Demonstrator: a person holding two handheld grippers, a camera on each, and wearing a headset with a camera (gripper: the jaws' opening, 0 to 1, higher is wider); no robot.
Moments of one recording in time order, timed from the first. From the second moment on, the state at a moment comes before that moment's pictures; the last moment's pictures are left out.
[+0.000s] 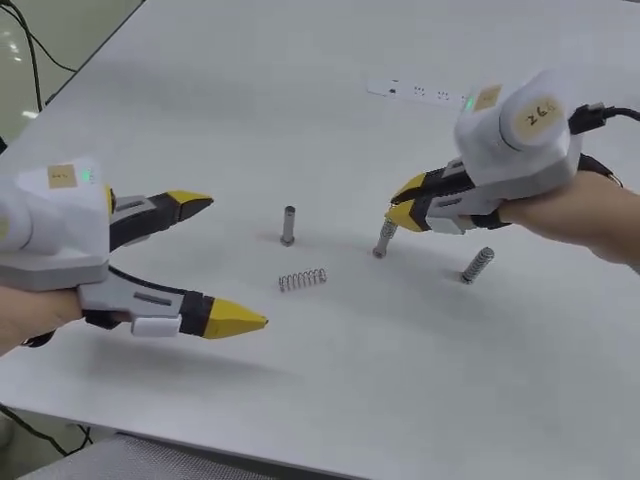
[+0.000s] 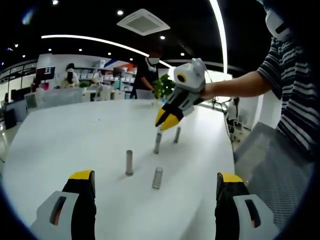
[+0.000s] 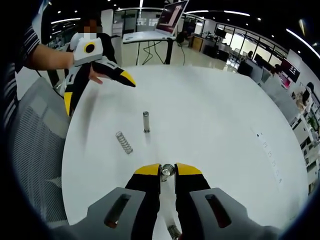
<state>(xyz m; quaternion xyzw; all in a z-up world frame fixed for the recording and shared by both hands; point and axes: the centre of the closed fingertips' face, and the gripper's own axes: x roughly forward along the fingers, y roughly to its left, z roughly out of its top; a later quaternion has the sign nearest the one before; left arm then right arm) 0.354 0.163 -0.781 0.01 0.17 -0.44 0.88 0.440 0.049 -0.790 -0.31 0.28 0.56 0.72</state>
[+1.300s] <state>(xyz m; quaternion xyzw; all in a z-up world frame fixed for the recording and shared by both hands) 0.353 0.161 -0.781 0.01 0.17 -0.44 0.88 0.430 0.050 -0.818 -0.32 0.30 0.55 0.71</state>
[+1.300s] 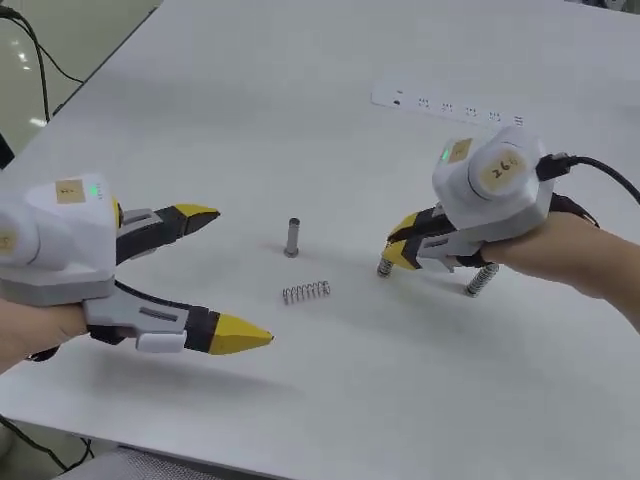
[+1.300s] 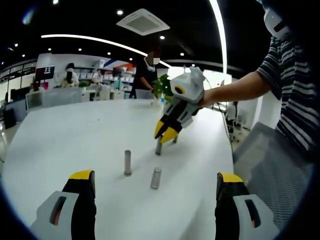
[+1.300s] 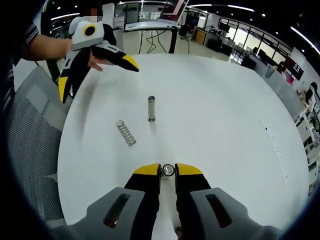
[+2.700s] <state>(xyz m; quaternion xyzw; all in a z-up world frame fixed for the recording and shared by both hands) 0.355 0.159 -0.772 0.01 0.17 -0.45 0.88 0.422 0.043 -0.781 -0.21 0.26 0.55 0.76</state>
